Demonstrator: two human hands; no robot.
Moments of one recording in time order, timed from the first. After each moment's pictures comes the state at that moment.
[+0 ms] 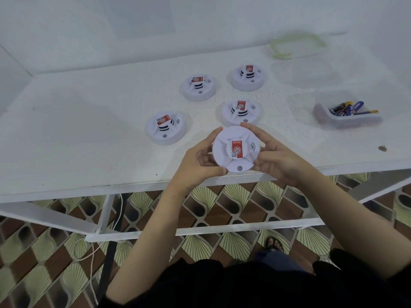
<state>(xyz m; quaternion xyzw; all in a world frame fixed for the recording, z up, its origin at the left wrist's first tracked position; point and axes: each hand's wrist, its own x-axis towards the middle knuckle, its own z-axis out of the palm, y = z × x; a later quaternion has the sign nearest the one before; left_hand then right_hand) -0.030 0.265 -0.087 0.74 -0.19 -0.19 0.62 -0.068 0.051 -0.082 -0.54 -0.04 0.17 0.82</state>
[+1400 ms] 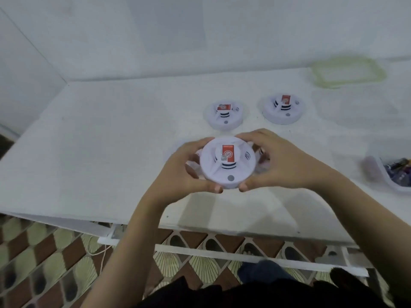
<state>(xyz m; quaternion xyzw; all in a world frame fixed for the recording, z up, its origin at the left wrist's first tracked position) 0.033 0.300 -0.020 0.81 -0.17 -0.11 0.55 0.030 0.069 -0.003 -0.88 -0.19 0.10 0.42</state>
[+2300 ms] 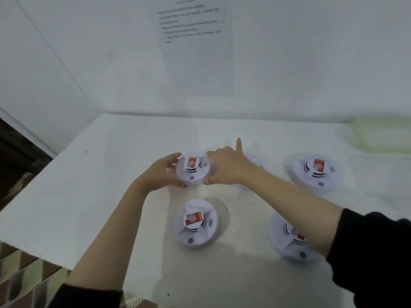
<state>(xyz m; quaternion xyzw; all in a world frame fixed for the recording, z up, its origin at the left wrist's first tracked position) 0.195 0.375 -0.024 0.90 0.05 -0.16 0.40 0.223 0.168 -0.024 -0.95 -0.26 0.09 0.11</state>
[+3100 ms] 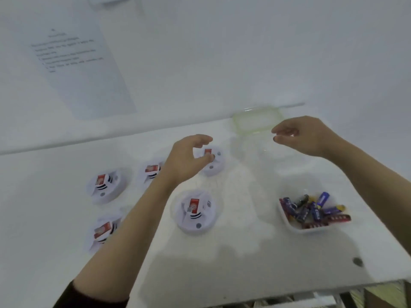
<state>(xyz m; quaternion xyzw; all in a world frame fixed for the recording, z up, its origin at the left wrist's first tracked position) 0.152 0.111 0.014 0.88 -0.26 0.00 0.40 0.088 -0.164 0.040 -0.95 0.06 -0.06 0.29</state>
